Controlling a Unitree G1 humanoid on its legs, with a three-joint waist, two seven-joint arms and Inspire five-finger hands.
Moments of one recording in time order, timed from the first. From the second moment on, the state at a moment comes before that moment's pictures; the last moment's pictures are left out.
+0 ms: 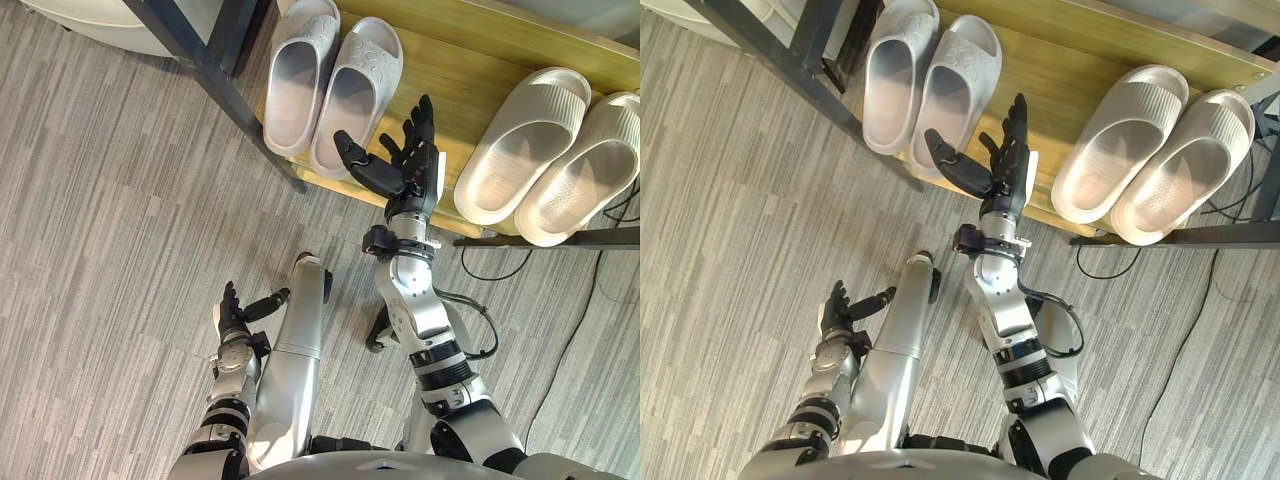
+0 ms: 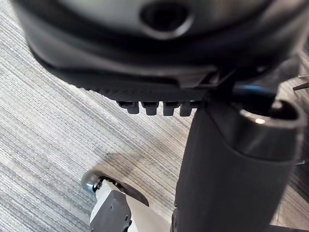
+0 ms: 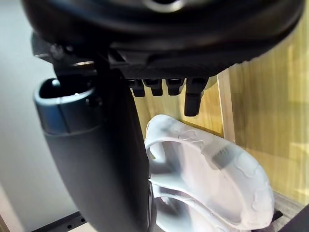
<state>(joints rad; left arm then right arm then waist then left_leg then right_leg) -0.19 0.02 0.18 0.79 -0.17 -0.11 0.29 -0.40 0.12 0.20 0.10 0.11 -0.17 -0.51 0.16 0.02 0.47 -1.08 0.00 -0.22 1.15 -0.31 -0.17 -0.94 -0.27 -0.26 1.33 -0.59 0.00</state>
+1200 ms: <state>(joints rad) -0.04 0.13 -0.02 0.86 -0.10 -0.11 0.22 0.22 -0.10 0.29 -0.07 -0.20 -0.16 -0.28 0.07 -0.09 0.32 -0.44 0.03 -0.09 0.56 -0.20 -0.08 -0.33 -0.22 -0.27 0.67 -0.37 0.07</state>
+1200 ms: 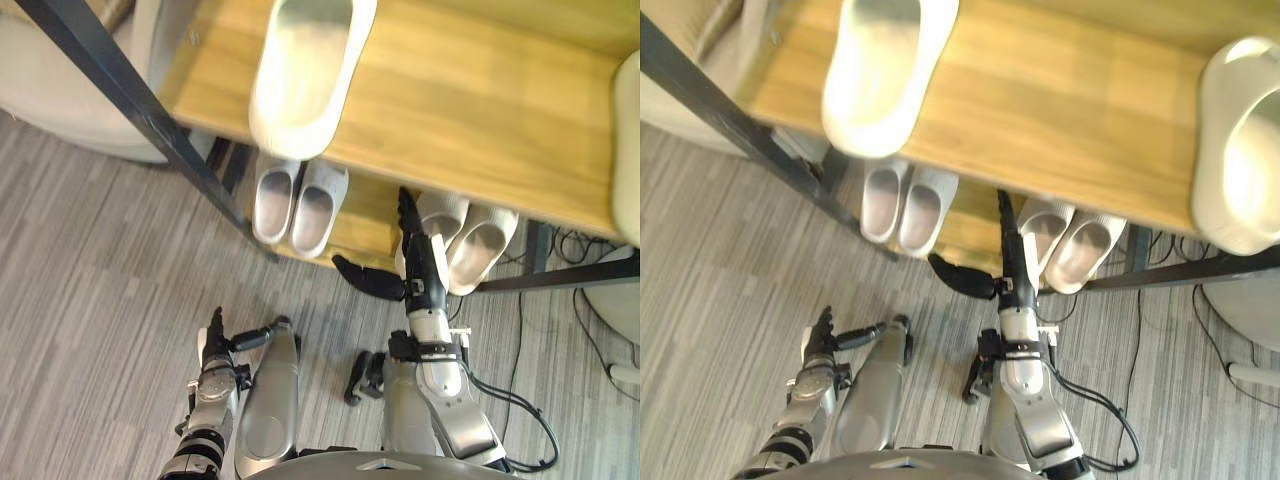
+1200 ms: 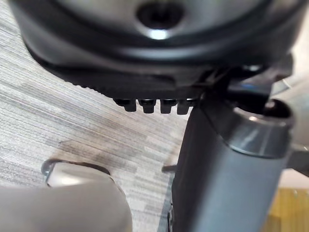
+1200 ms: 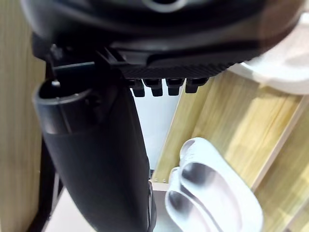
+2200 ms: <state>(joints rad) 0.19 0.17 -0.32 0.64 -0.01 -0.11 0.10 0.21 -0.16 0.01 0.79 -0.16 -0.11 -0.22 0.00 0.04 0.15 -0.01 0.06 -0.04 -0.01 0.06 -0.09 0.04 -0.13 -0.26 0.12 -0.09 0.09</state>
